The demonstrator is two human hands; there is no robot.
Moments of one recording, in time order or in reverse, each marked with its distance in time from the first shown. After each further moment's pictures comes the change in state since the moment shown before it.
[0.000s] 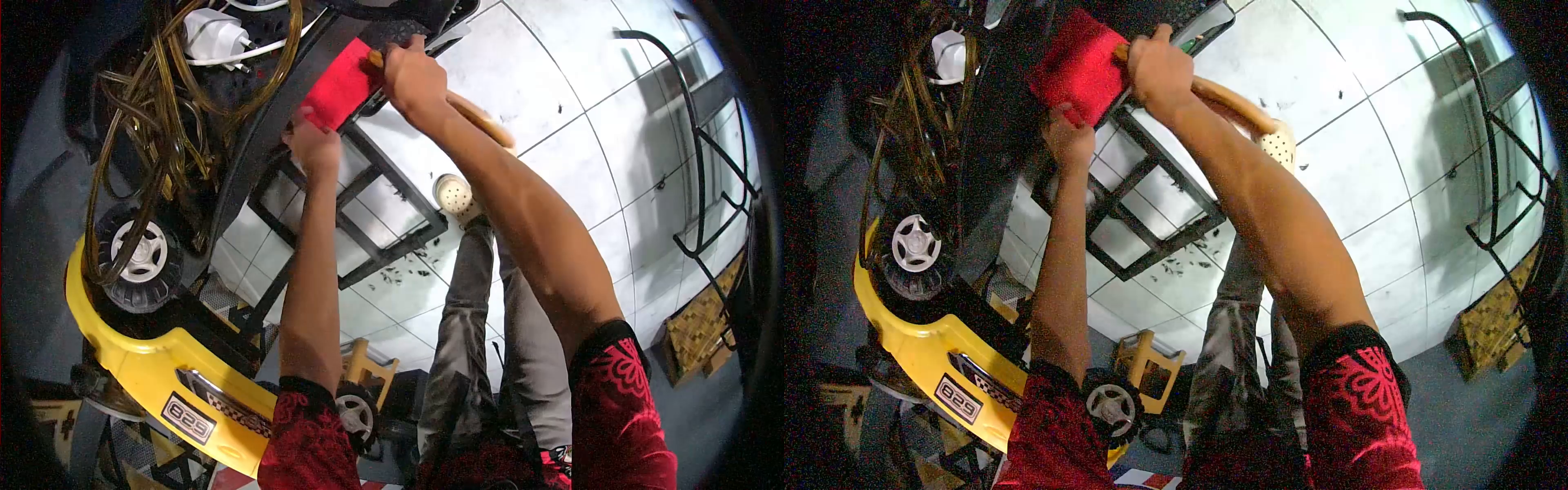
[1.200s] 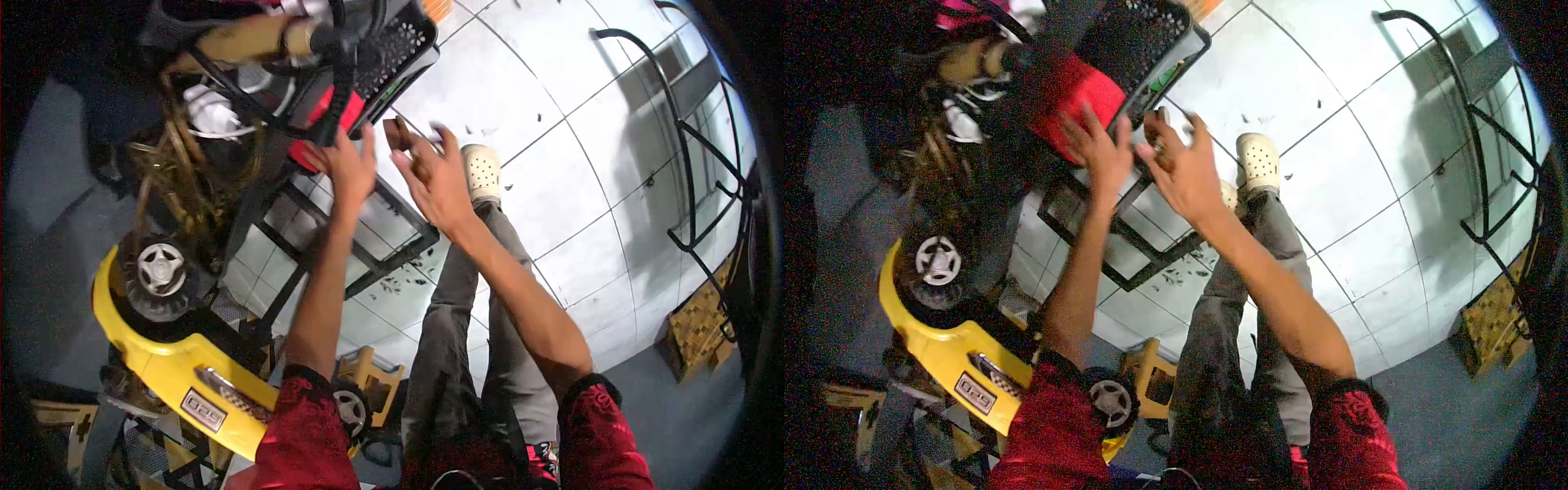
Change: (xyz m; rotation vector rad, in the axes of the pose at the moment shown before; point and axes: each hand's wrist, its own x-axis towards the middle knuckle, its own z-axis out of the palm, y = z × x) left_hand -0.023 0.091 -0.006 0.036 -0.208 0.146; right_hand -0.105 0.036 -0.074 0.491 0.123 0.003
